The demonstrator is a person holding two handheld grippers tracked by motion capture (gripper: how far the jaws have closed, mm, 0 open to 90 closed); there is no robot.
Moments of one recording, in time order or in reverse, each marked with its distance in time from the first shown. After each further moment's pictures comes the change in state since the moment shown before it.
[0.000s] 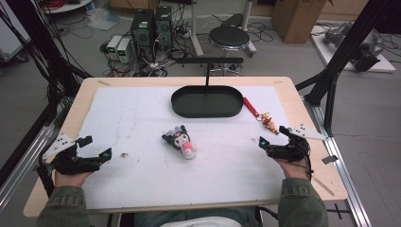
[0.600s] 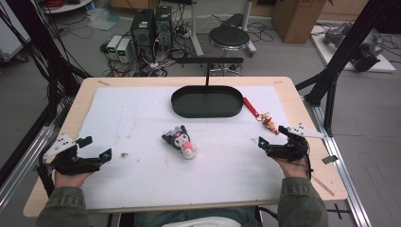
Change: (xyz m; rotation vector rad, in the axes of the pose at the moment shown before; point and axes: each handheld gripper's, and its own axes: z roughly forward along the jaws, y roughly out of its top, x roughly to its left) left arm 0.000 -0.001 0.001 0.016 0.005 0.005; right arm 0.000 0.003 0.003 0.033 0.006 -0.014
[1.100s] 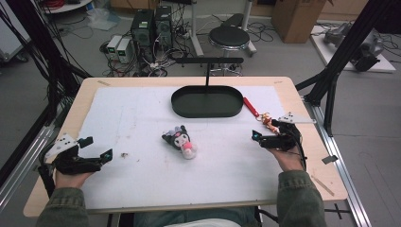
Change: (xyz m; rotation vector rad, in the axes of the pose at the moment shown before) left arm 0.000 -0.001 0.002 0.018 0.002 0.003; right arm -0.002 0.023 0.029 0.110 0.022 -0.017
